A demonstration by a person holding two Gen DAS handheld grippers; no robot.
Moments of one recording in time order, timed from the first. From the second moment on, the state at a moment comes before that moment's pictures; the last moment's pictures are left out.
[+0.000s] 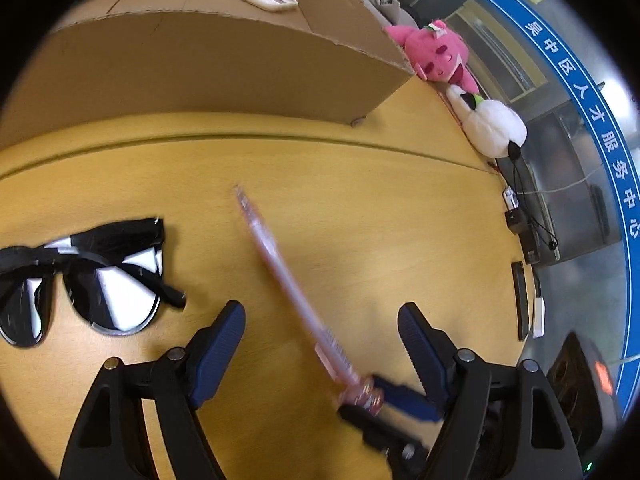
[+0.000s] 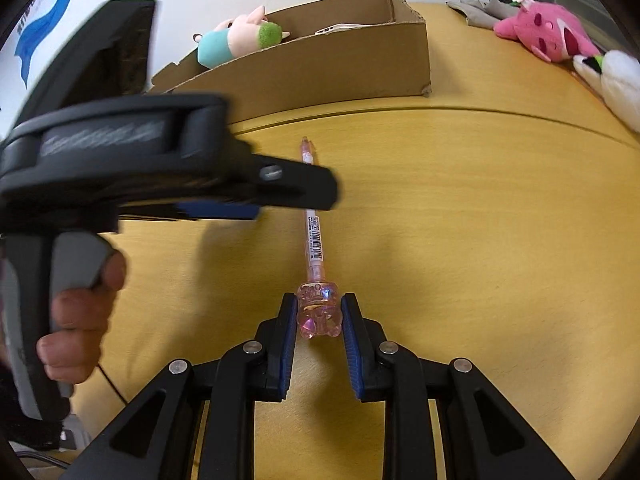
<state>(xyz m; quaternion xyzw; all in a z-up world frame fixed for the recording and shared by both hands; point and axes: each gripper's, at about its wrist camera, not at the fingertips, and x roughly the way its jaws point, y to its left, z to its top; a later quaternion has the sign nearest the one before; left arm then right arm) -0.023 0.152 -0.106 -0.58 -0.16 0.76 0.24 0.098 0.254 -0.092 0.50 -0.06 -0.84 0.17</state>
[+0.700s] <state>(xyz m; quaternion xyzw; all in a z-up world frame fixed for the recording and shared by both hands) -0.032 0.140 -0.111 -0.60 -0.19 0.74 0.25 0.102 0.231 -0.086 0.51 -0.06 -0.84 0.20</state>
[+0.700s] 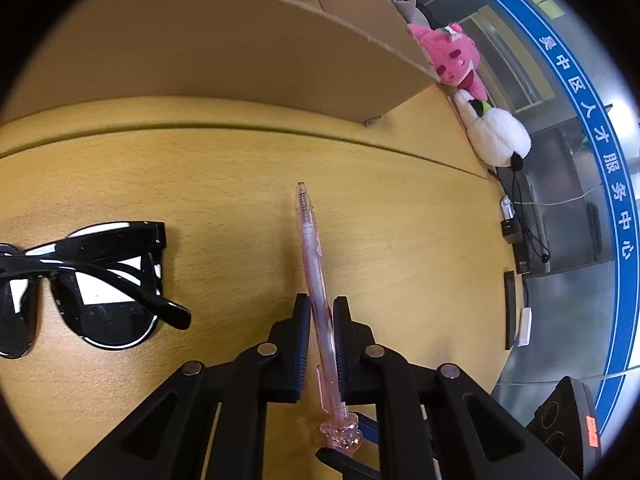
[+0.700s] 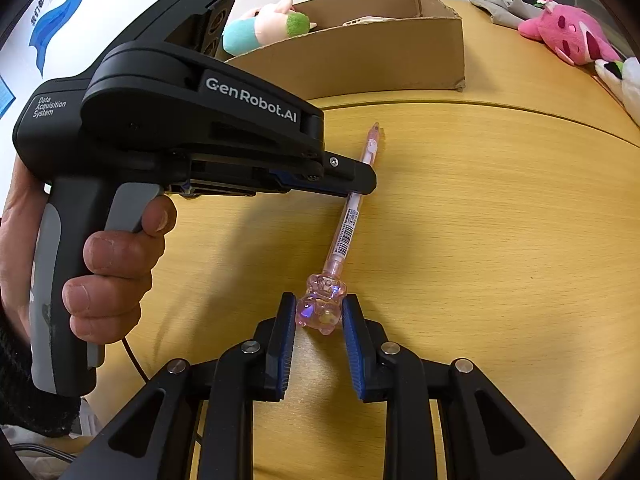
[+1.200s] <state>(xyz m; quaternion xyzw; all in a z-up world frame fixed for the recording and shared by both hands) -0.053 0.075 -0.008 -0.50 -0.20 0.81 0.23 0.072 0.181 -0.015 0.43 -0.01 -0.86 0.26</state>
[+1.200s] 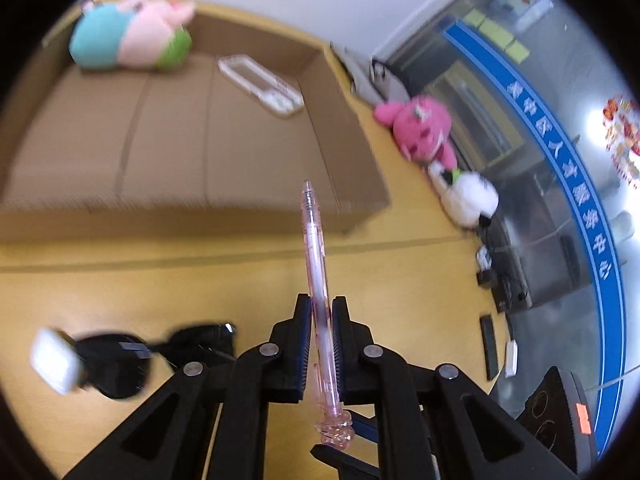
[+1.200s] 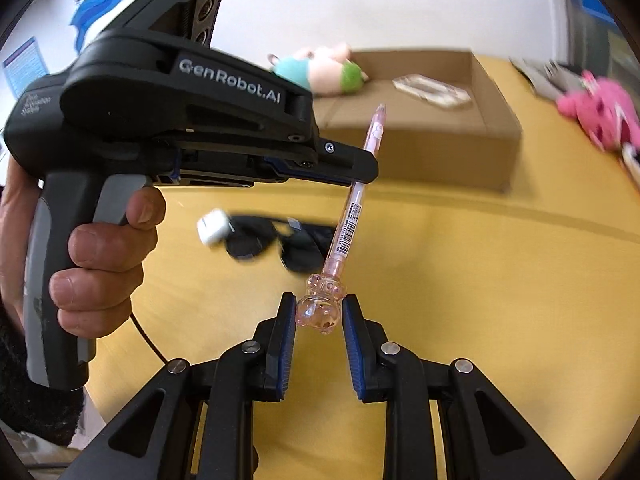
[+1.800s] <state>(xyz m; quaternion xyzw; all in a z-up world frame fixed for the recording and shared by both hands) -0.150 -0.075 0.086 -0.44 -0.18 0.86 0.16 -0.052 0.048 0.067 0.38 0.00 -0.84 0.38</state>
